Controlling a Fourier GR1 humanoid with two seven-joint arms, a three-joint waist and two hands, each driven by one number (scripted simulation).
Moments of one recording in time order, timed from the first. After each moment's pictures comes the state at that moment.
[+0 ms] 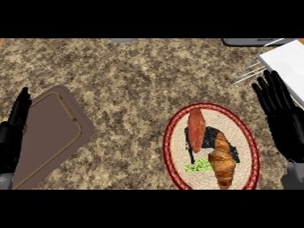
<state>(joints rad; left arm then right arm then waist) 0.00 0.58 -0.22 -1.62 0.10 0.44 0.01 -0.08 -0.32 0.07 -1.71 -0.37 -0.06 -0.02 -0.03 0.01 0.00</state>
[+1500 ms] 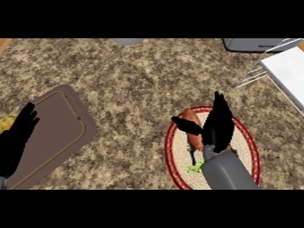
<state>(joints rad) 0.04 0.54 -0.13 -1.46 0.35 0.20 0.06 -0.31 0.00 0.31 -1.21 1.04 -0.56 0.92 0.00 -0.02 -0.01</state>
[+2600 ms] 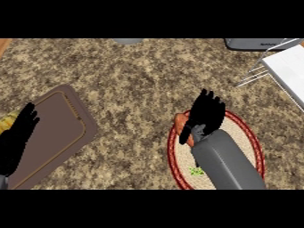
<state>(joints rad) 0.02 0.52 -0.10 -1.40 0.35 0.15 0.02 -0.51 -0.02 0.37 -1.25 0.95 0.18 1.21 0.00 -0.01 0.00</state>
